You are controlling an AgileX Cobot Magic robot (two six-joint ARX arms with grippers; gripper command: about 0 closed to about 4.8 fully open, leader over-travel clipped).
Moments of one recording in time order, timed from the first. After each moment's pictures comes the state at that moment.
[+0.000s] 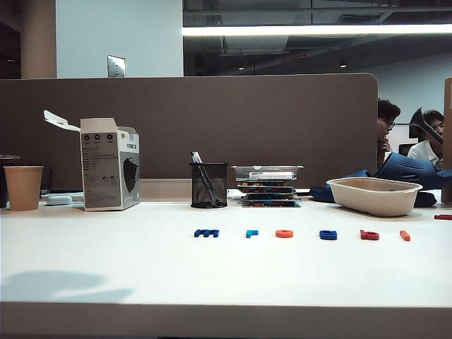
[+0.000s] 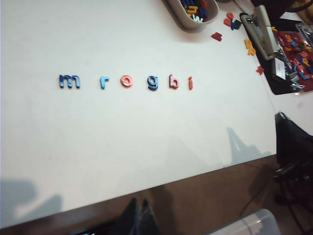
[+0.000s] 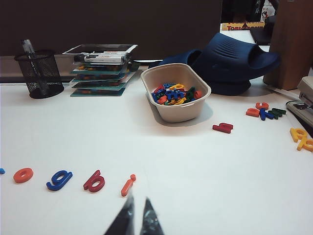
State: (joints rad) left arm -1.15 1.05 1.29 -0.92 -0.38 -0.81; right arm -0.06 0.00 0.01 -0.04 -0.15 0.06
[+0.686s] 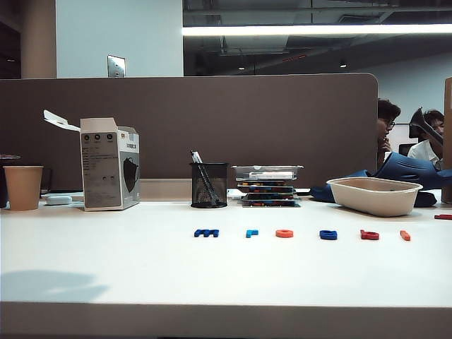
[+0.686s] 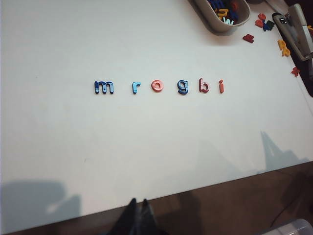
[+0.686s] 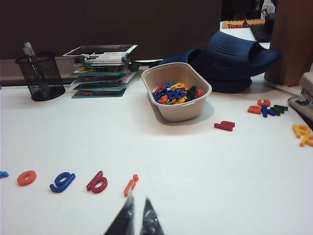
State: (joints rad) left arm -1.15 1.05 1.29 -0.98 -0.46 -0.80; right arm -0.06 0.00 0.01 -0.05 -0.15 0.09
